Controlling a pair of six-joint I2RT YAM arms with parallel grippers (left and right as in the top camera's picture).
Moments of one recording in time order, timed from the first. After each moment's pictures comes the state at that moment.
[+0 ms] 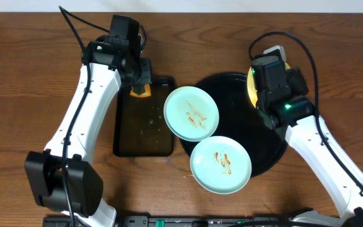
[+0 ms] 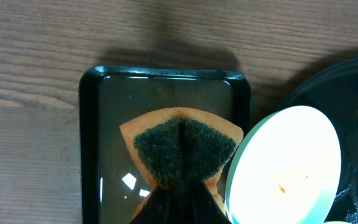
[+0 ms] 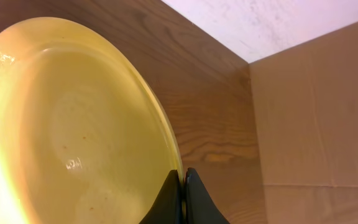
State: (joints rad) left arm -0.20 1.75 1.61 -1.05 0.04 -0.25; right arm 0.37 1.44 1.10 -0.49 0.81 -0.26
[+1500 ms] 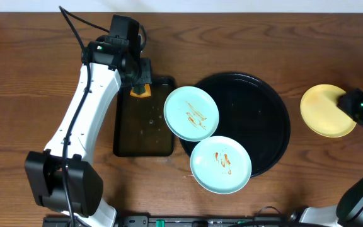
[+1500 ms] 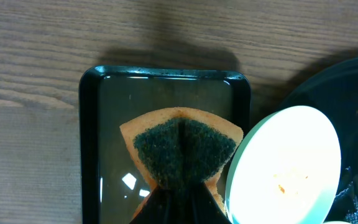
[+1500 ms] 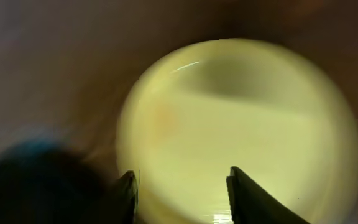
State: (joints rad) left arm -0.20 1.75 1.61 -1.05 0.04 -0.25; right arm -0.54 1.63 1.10 -0.52 -0.38 0.15
